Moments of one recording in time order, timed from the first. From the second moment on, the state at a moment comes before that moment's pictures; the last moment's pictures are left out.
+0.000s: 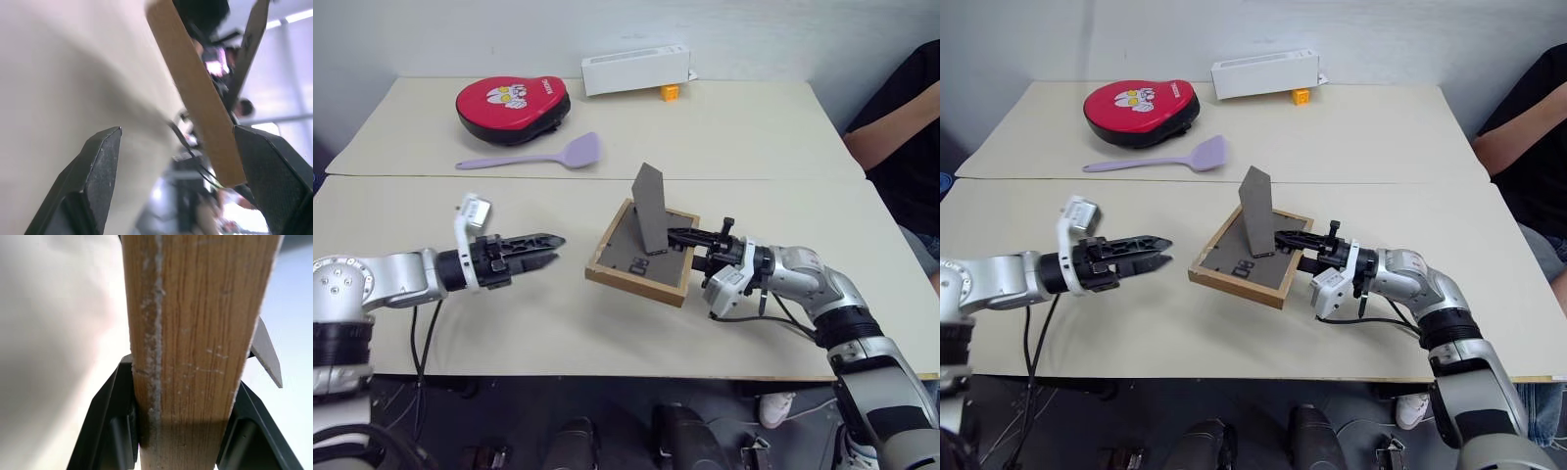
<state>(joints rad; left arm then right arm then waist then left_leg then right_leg) -0.42 0.90 0.19 0.09 -1.49 1.14 -0.41 -0.65 -0.59 0.23 0.57 -0.29 -1.17 0.45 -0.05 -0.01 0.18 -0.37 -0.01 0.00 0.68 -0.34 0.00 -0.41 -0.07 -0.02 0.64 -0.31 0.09</state>
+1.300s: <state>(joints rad) -0.22 0.70 0.15 -0.13 -0.61 0.23 -1.08 -0.47 -0.51 -0.09 0.46 0.53 0.13 0.96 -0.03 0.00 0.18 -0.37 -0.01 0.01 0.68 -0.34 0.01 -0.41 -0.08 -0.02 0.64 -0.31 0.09</state>
